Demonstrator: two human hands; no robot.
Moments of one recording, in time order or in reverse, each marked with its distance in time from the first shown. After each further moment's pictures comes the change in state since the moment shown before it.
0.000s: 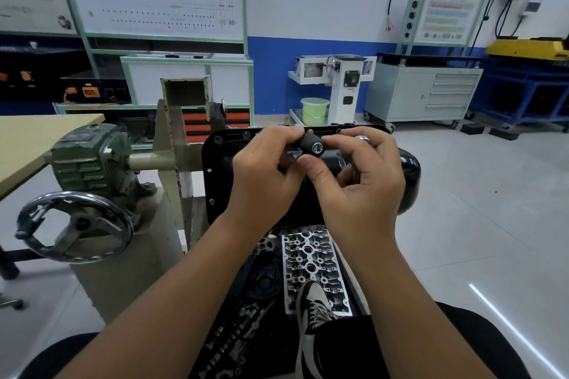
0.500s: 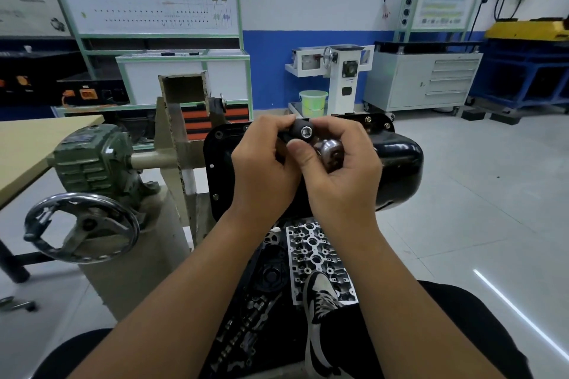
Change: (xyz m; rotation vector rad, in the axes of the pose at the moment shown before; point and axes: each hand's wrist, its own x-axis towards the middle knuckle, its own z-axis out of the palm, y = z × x) left_hand -0.001 0.004 0.002 -0.031 0.099 -0.099; right_hand -0.002 -0.012 0.020 0.134 -0.011 0.012
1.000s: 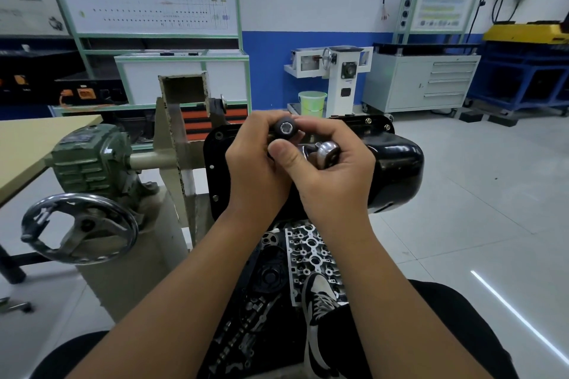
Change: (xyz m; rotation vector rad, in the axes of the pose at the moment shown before) left_hand 0.004 0.004 -0.006 -0.079 0.027 -0.089; right_hand 0.001 -0.007 0.012 0.286 -0.038 0.170
